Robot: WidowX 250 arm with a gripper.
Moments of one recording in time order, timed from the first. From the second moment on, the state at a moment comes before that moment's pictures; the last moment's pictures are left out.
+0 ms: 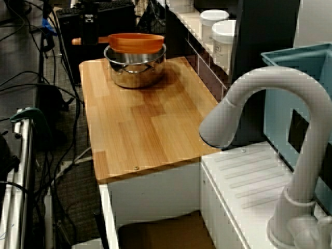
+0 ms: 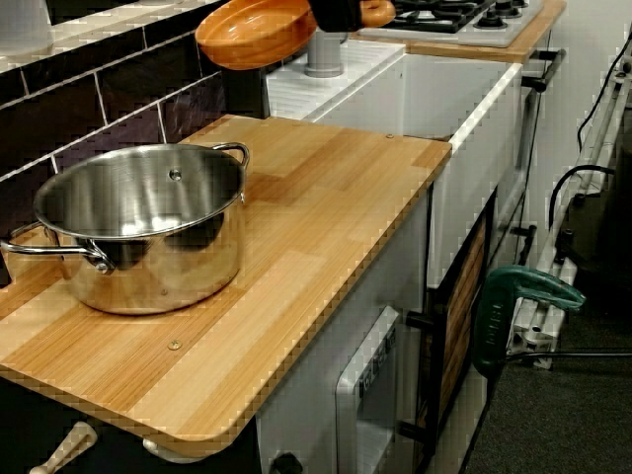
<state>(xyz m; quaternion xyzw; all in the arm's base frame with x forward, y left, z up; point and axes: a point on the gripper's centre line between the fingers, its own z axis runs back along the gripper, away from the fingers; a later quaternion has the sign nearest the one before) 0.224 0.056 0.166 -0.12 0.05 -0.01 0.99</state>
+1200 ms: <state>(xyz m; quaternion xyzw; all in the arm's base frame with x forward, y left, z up) 0.219 0.107 0.213 -0.26 -0.03 0.03 0.96</state>
